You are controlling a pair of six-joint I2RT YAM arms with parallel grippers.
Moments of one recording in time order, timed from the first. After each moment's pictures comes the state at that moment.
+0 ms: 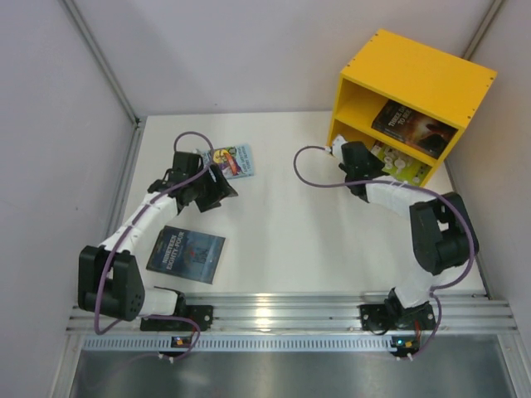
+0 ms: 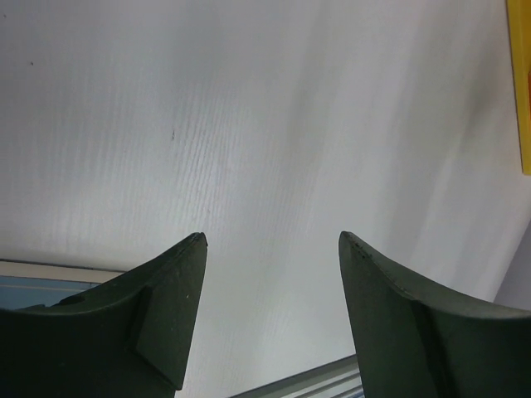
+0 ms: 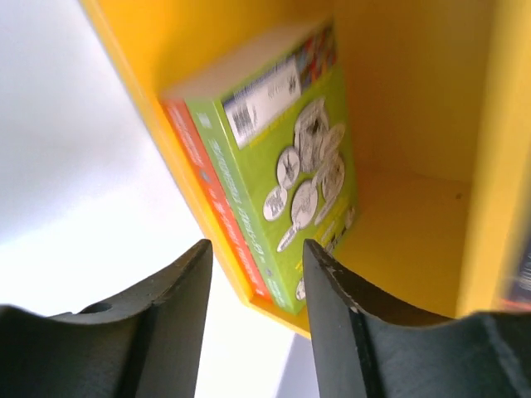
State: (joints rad) left arm -0.22 1.36 0.96 -0.47 0.24 -0.71; right arm 0.33 1.70 1.00 0.02 0.63 -0.73
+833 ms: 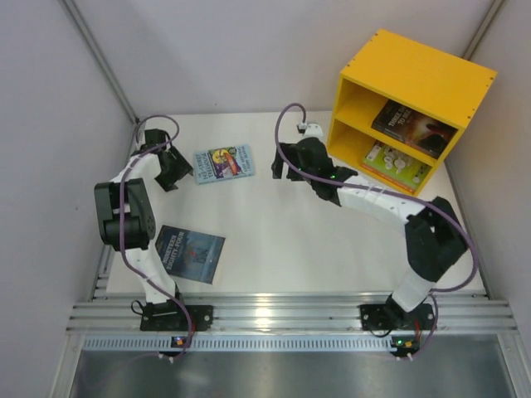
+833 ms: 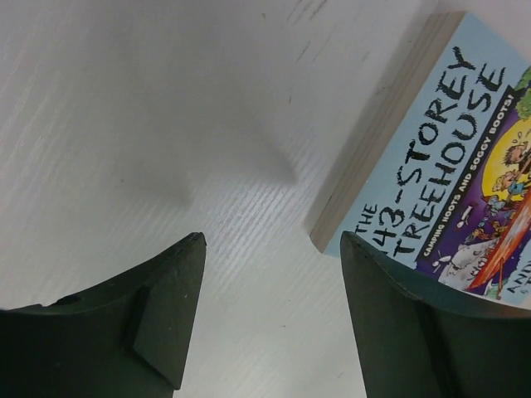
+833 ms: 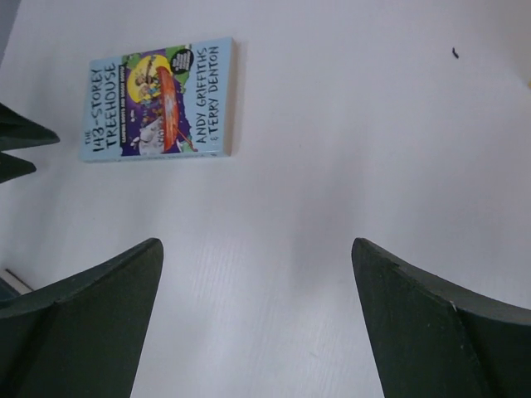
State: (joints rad) left arm 0.13 1.89 1.35 -0.47 0.03 -0.61; right arm 0.69 1.59 1.19 -0.04 0.22 0.46
